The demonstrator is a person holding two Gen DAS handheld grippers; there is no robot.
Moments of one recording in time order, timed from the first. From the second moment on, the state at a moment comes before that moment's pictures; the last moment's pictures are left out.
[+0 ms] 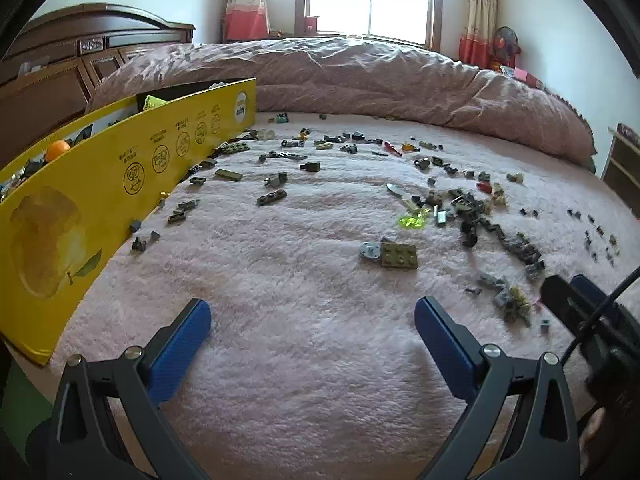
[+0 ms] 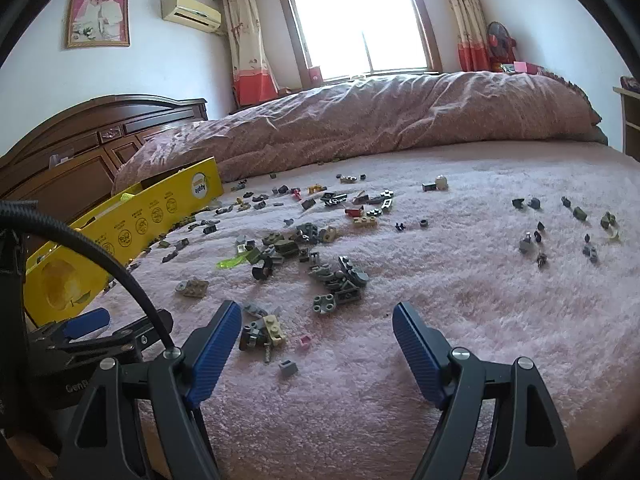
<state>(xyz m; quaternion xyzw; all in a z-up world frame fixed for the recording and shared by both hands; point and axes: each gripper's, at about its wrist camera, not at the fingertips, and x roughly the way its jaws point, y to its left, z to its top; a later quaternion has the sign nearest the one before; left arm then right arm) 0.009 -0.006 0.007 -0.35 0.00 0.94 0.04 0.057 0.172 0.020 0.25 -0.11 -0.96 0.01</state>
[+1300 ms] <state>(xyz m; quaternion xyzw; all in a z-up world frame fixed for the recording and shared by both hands) -0.022 -0.018 0.006 -0.35 -0.04 0.94 0.05 0.054 0.195 0.019 0.26 -0.17 -0.95 0.02</state>
